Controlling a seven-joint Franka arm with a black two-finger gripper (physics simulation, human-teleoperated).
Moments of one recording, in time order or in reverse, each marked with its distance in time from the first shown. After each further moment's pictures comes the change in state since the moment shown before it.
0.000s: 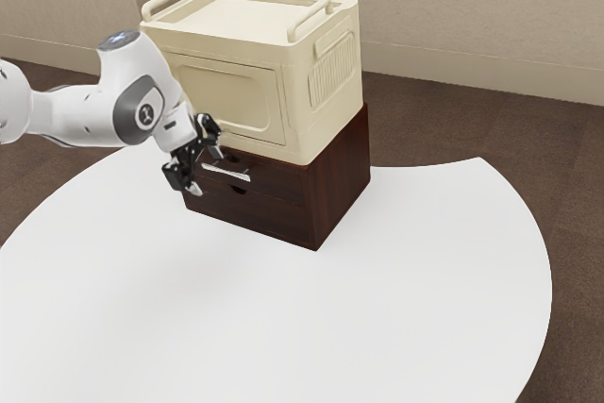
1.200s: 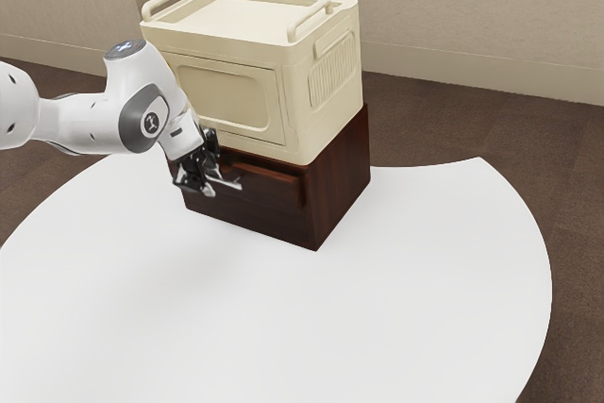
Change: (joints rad) arm -0.010 0.017 0.001 -0.012 -0.001 0.017 -0.060
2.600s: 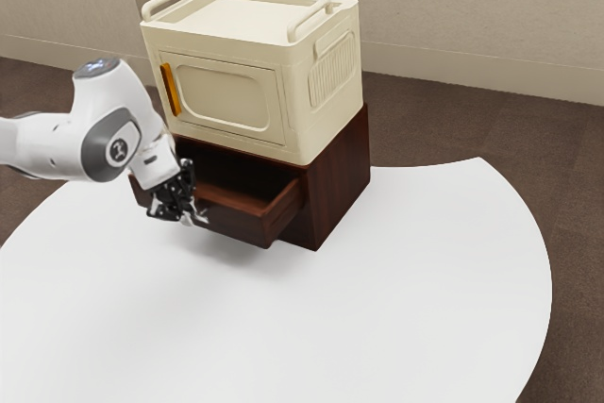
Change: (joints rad) arm -0.034 -0.275 0.006 -0.308 0.002 -0.018 -0.061
